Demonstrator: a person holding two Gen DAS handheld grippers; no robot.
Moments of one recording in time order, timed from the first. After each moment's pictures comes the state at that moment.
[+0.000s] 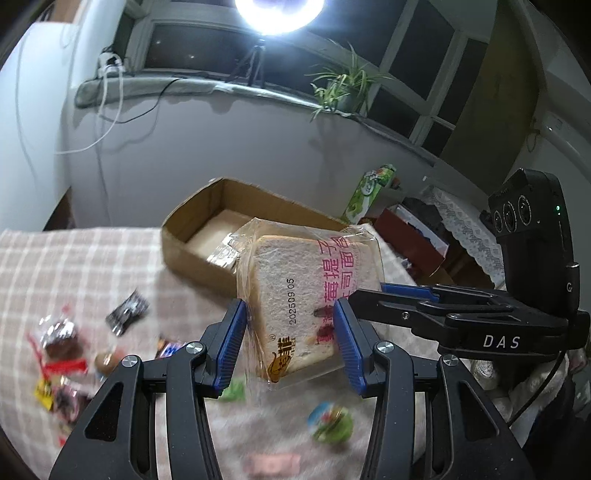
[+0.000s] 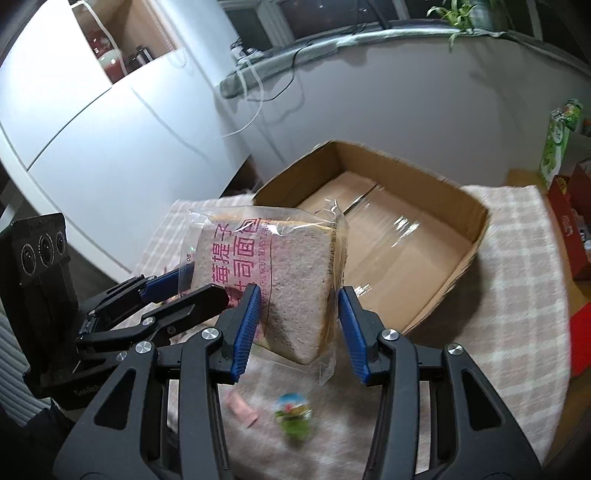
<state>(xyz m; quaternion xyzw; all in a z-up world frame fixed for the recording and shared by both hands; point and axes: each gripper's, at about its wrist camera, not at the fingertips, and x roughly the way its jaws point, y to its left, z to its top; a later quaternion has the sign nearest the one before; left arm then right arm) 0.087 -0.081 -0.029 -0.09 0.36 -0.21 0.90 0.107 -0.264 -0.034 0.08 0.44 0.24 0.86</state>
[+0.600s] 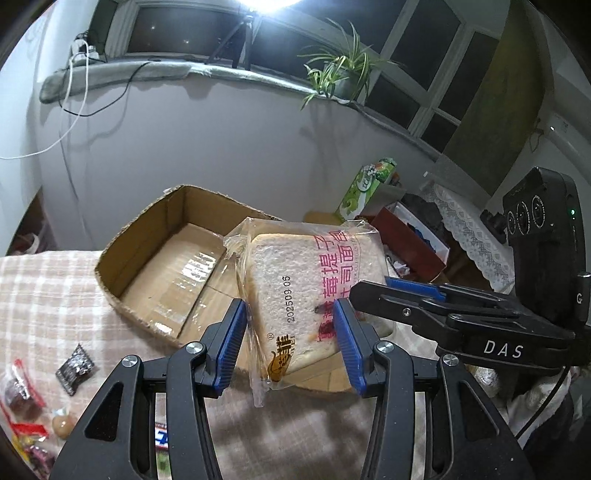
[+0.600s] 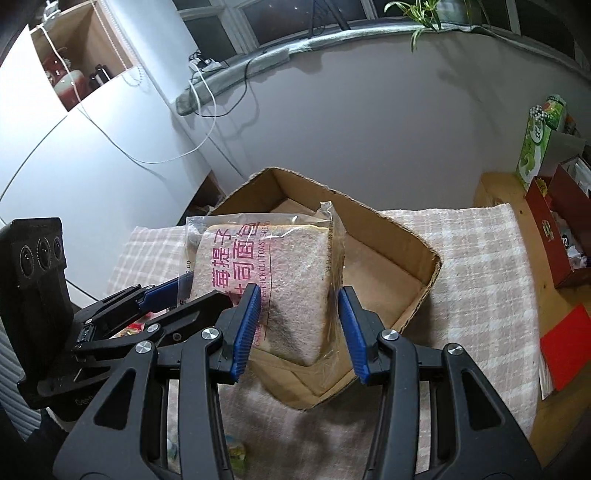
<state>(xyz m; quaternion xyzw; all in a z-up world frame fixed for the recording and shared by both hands) 0.156 -0.125 -0.039 -0.09 0.39 -0.23 0.89 0.177 -0.303 -0.045 0.08 0.45 0.20 0.86</state>
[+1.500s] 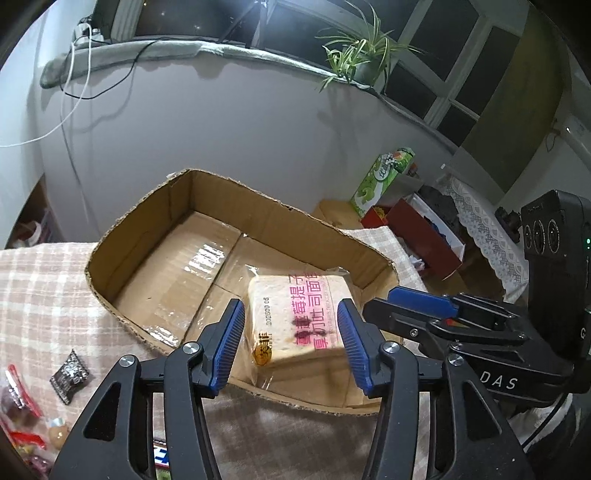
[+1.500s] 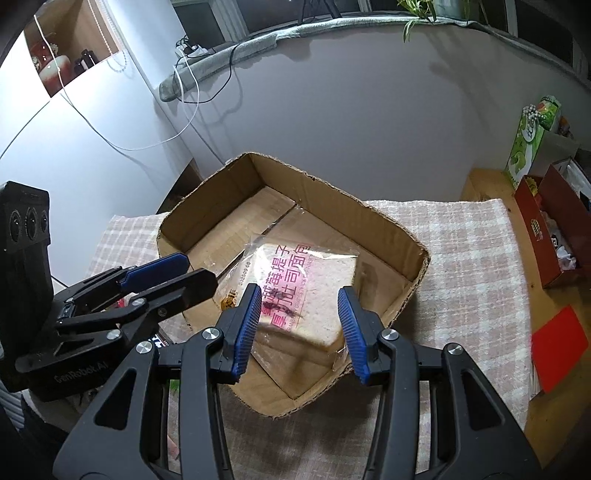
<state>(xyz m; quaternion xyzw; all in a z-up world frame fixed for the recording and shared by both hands) 0.174 -0.124 -0.049 -0.09 0.42 -0.21 0.88 0.184 -0.303 -0.060 0.06 0.47 0.17 0.86</state>
